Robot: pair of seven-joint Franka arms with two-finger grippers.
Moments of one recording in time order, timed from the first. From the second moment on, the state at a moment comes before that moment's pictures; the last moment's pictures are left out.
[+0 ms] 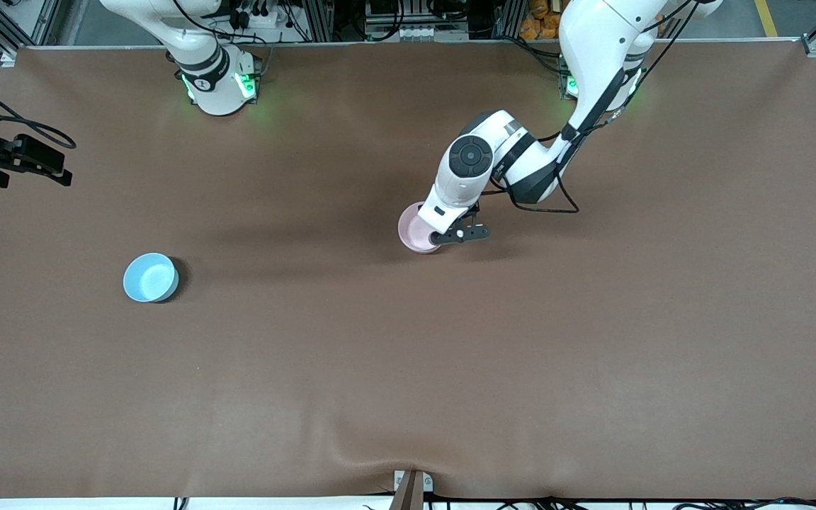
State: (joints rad) left arm -0.42 0.52 -0.39 -1.93 0.06 2.37 -0.97; right arm -0.02 0.00 -0.01 -1.53 0.02 1.46 -0.04
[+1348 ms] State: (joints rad) left arm 0.15 0.14 -0.37 -1.49 0.07 1.62 -0.59; right arm -0.19 0.22 -0.02 -1.56 0.01 1.55 -0.10
